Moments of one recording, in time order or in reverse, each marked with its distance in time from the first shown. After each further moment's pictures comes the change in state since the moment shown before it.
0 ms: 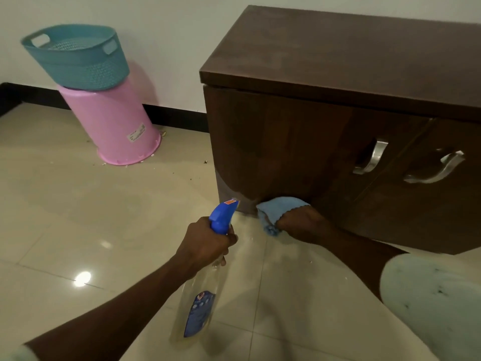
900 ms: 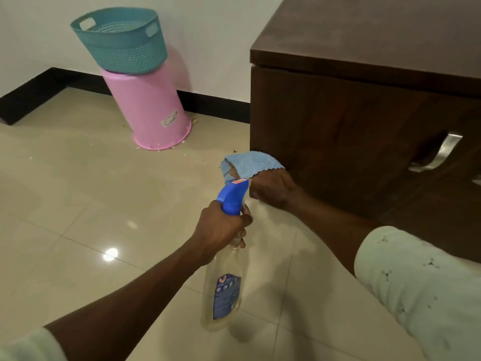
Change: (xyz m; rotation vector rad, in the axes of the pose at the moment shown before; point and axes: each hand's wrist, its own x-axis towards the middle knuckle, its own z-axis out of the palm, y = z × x) left_hand -0.004 -0.006 -0.029 -0.198 0.066 -0.048; right_hand 0.072 -0.107 -0.056 -0.114 0.889 -0.400
